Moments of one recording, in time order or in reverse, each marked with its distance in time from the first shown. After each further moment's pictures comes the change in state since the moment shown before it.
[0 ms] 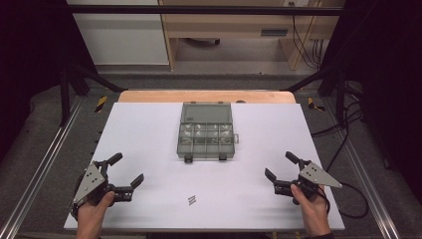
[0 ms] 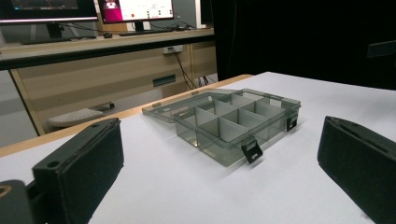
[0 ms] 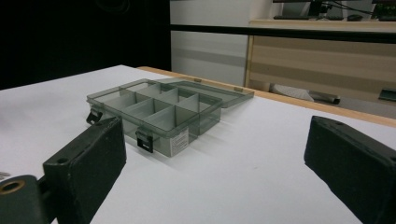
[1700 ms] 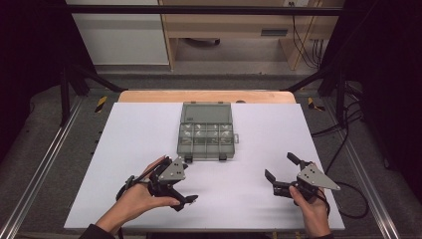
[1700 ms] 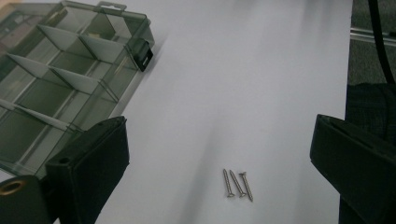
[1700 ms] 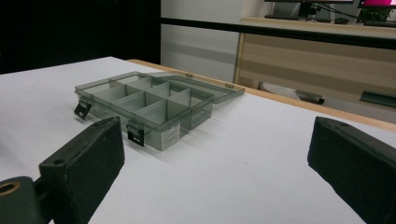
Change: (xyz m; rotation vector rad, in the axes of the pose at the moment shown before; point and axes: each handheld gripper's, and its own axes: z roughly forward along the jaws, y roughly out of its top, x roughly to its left) left arm -0.098 0.060 0.116 0.639 -0.490 0.253; right arm 0.005 0.000 -0.002 0.019 -0.041 -0.046
